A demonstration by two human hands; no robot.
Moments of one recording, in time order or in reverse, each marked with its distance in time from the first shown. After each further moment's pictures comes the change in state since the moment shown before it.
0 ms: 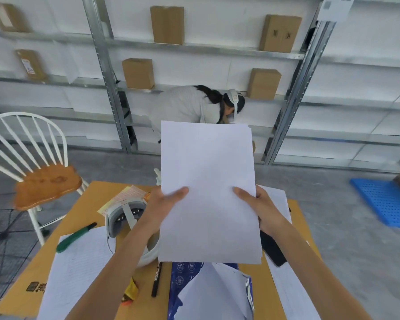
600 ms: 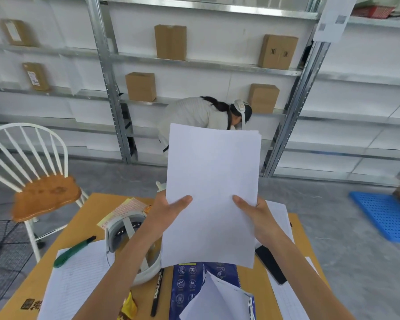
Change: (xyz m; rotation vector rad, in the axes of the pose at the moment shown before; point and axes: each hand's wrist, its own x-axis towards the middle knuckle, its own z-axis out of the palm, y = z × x) left_hand -0.001 0.030 -0.001 0.096 -0.063 0.091; right_hand 0.015 -0.007 0.017 0.017 0.134 -0.023
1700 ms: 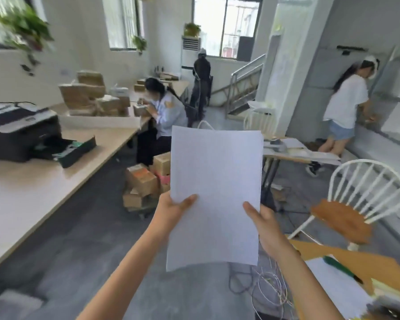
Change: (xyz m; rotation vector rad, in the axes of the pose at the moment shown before) left_hand -0.572 0.039 -0.146 -0.095 1.634 0.150; right_hand -0.336 0.100 0.369 -0.256 -1.579 0.006
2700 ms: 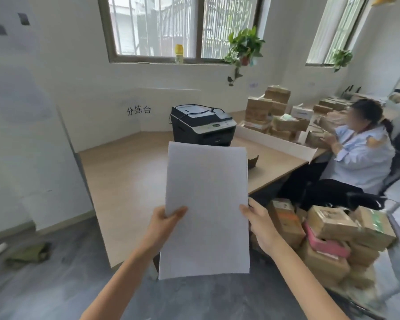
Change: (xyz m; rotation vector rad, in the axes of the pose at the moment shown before) left_hand 0.092 0.015 -0.432 0.123 0.910 0.059; right_hand 0.253 0.022 0.518 0.018 -0.962 0.022
